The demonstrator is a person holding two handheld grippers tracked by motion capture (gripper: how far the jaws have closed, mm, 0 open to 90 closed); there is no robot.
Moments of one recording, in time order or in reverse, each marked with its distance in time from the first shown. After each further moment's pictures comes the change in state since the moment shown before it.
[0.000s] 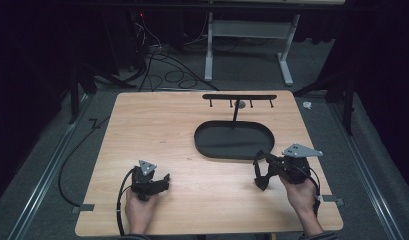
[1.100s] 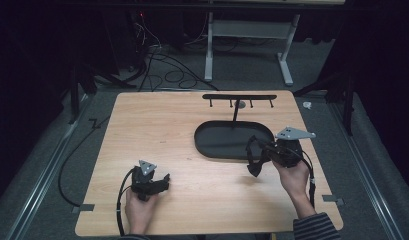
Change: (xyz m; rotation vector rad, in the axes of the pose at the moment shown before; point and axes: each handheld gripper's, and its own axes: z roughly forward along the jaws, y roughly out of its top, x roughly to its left) left arm 0.000 0.000 0.000 0.000 0.000 0.000; right arm -0.005 0.043 0.018 -0.033 0.038 -0.006
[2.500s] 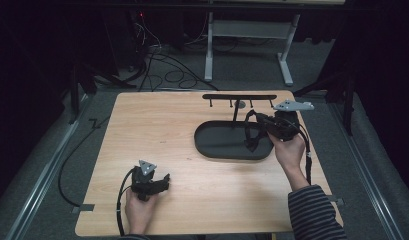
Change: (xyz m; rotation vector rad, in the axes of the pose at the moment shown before) left arm 0.000 0.000 0.000 0.000 0.000 0.000; right arm -0.025 0.061 0.018 -0.062 -0.048 0.036
